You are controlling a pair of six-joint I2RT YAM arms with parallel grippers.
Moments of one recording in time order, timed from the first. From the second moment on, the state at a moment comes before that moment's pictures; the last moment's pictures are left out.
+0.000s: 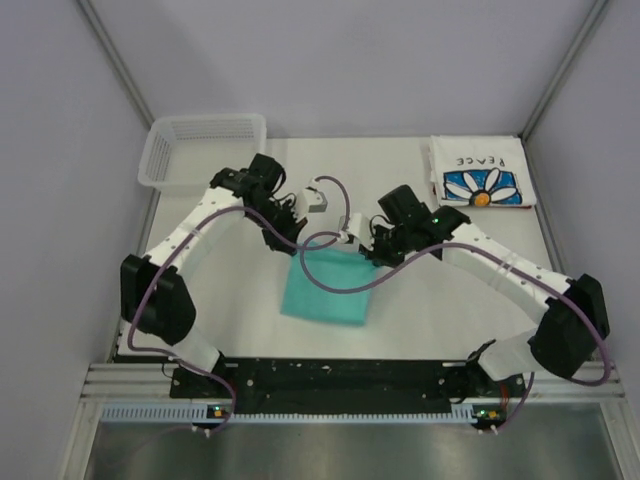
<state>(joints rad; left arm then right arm) -0.41 1.57 1.43 -1.12 0.54 0.68 0.71 1.36 1.18 -0.79 -0.29 -0.67</state>
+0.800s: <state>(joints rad) -0.38 2.07 1.73 -1.07 0.49 0.57 0.54 1.73 1.25 -0.67 -0.29 -0.68</state>
